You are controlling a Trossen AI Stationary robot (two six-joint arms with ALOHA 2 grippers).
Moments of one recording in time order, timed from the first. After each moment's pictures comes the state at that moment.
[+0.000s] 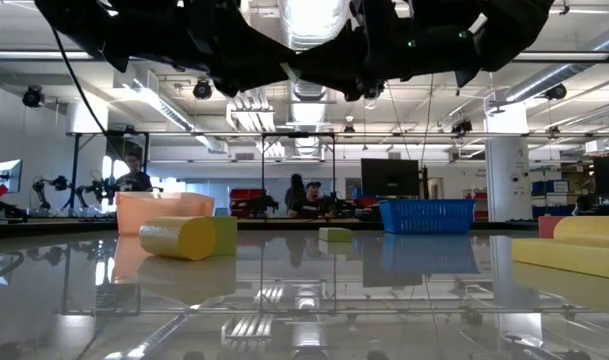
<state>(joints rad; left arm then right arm) 0.01 1.32 0.63 0.57 -0.05 0.07 -0.04 1.61 0.78 0.74 -0.08 -0.12</state>
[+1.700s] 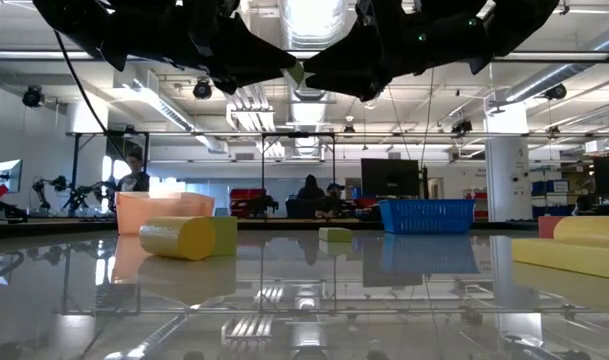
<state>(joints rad) 0.00 1.32 0.63 0.58 -0.08 0.10 -0.04 1.52 0.78 0.54 -0.03 -0.10</state>
